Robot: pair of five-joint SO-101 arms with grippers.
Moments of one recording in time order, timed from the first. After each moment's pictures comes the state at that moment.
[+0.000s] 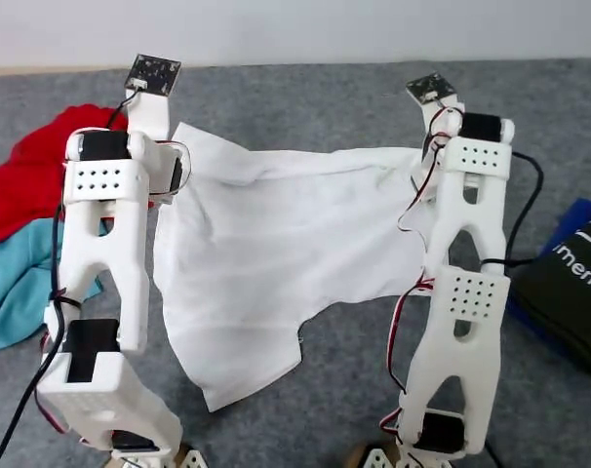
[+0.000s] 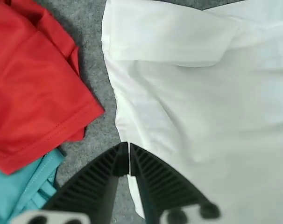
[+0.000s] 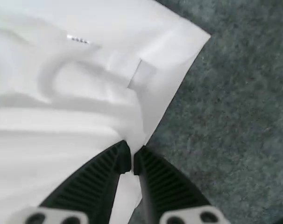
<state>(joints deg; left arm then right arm) -6.0 11.9 -9.3 78.4 -7.2 6.1 60.1 -67.8 92.5 28.3</state>
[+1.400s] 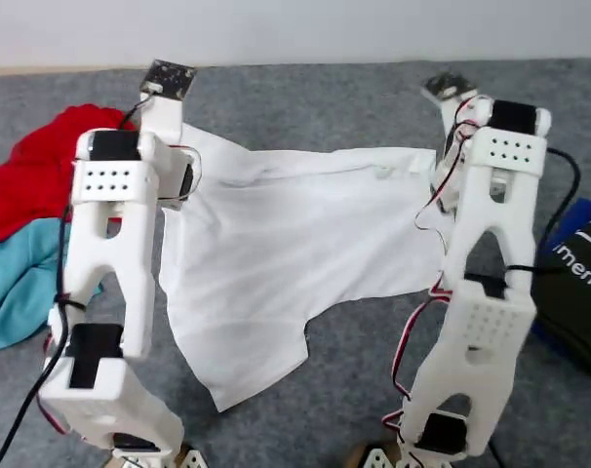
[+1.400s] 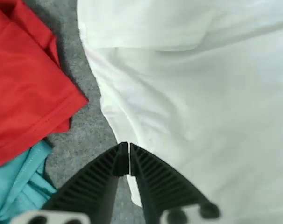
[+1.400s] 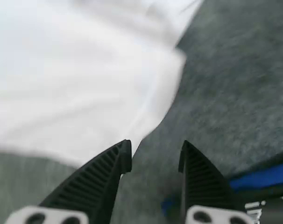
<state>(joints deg) -3.6 9.0 -9.3 83.0 -7.2 9.0 34.6 -42.2 100.5 38.6</state>
